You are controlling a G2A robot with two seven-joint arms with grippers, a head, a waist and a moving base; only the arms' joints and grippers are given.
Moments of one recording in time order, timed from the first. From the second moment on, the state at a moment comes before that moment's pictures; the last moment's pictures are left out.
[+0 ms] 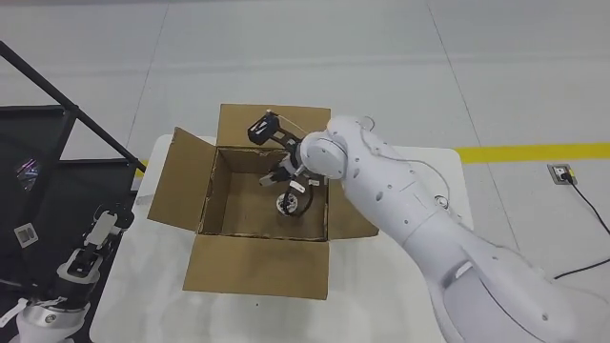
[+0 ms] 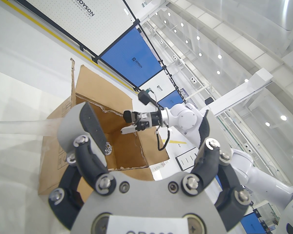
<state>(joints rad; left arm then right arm) 1.62 -1.19 -2.01 -1.95 -0.10 -0.51 -0.45 -0.01 -1.66 0.53 -0.60 -0.60 -0.37 0.85</state>
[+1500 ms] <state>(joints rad) 1.62 -1.19 -2.01 -1.95 -0.10 -0.51 -0.45 -1.25 -1.22 1.68 -1.80 -1.05 -0.12 1.21</state>
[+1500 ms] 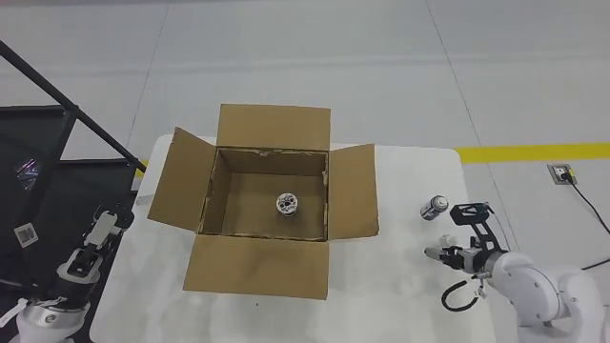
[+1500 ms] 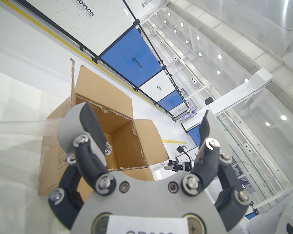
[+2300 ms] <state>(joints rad) 1.62 -1.19 -2.01 -1.95 -0.10 -0.51 -0.45 -1.23 -1.20 1.66 -2.05 -1.13 0.02 1.22</state>
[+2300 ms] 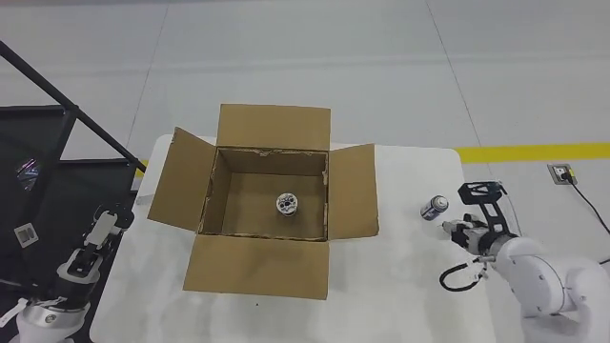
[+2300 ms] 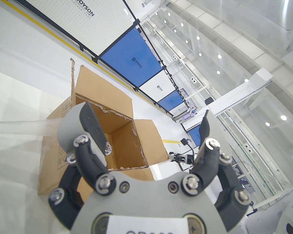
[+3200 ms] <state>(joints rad) 1.63 -1.19 -2.04 -1.94 -0.08 -0.48 -0.40 -0.20 -1.51 0.51 -1.21 -0.87 -0.07 0.98</state>
